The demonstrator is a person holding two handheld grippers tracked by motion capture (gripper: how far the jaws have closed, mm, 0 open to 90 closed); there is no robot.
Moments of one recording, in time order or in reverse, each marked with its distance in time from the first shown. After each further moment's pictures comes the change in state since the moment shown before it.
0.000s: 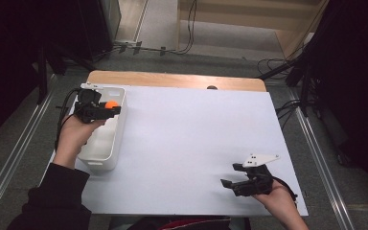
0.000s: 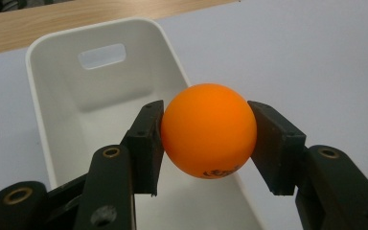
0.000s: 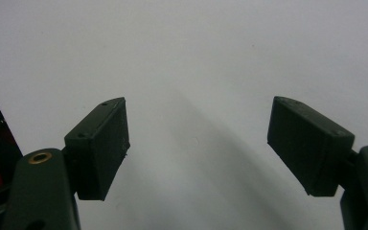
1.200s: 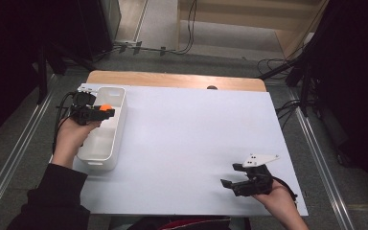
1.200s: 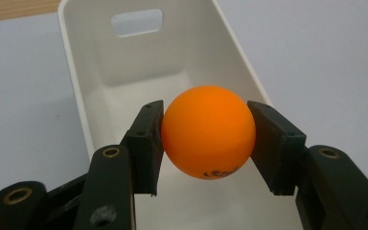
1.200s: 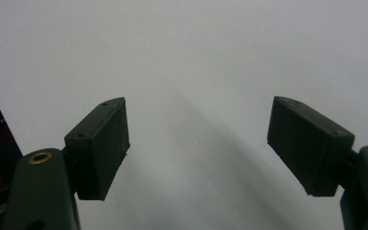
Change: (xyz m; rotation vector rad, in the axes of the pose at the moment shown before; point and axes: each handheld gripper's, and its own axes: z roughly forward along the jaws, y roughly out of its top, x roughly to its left) left arm 0.022 -0.014 0.013 0.045 0.034 -0.063; right arm 0.000 0.000 0.000 0.001 0.002 0.000
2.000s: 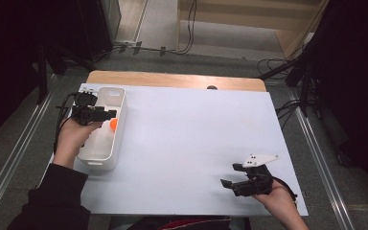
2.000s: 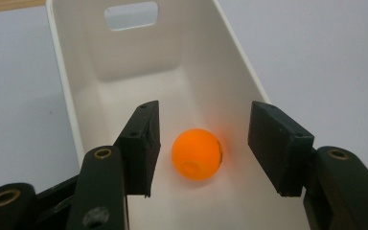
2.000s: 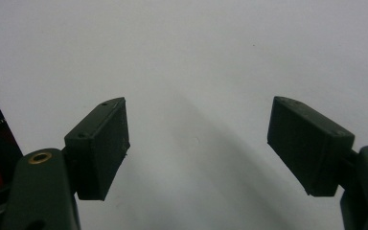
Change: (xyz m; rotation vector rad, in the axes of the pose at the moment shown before) left arm -0.003 0.001 0.002 0.011 -0.007 -0.006; right arm 0.000 0.000 0.000 0.000 0.000 0.000
